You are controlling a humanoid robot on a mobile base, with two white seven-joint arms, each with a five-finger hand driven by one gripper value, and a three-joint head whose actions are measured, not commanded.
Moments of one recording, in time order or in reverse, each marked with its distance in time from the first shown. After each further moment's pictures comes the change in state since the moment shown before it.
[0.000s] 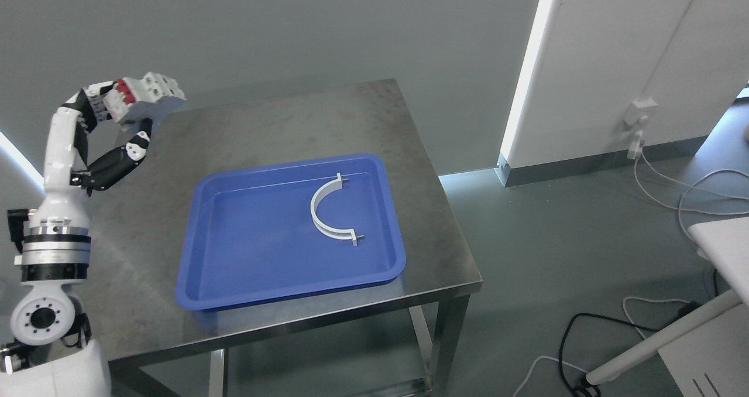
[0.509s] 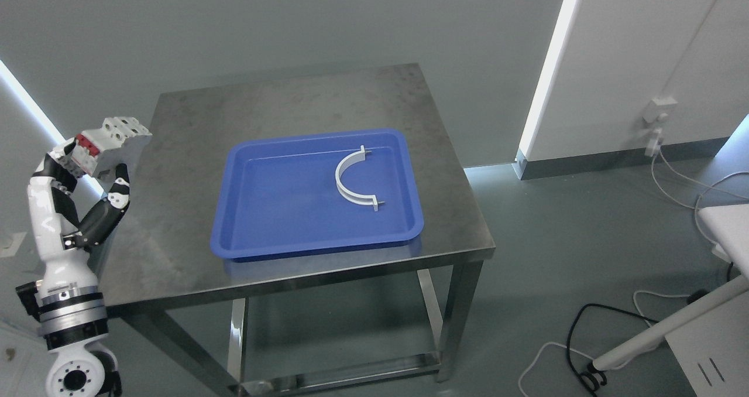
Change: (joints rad) left arm 0.183 -0.061 -0.026 -0.062 0.072 -0.068 0.162; right arm 0.000 0.000 0.000 0.000 0.000 0.000 0.000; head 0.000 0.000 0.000
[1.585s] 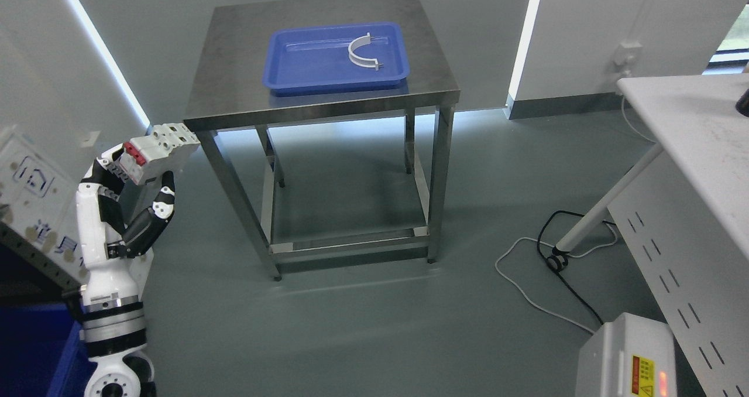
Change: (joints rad) left arm 0.034 -0.037 -0.105 -0.053 0.024 -0.062 0.005; right arm 0.000 0.000 0.000 0.000 0.000 0.000 0.000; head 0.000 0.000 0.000
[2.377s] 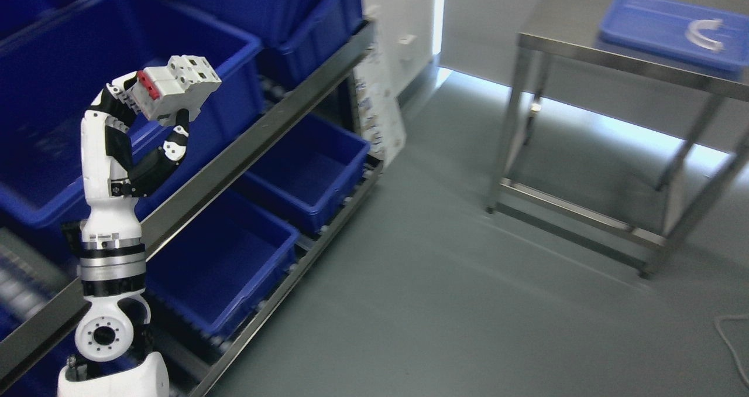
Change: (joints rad) left arm -0.197 0.003 -0.007 -0.007 0.007 0.045 -0.204; right arm 0.000 0.000 0.000 0.000 0.000 0.001 0.000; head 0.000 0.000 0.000
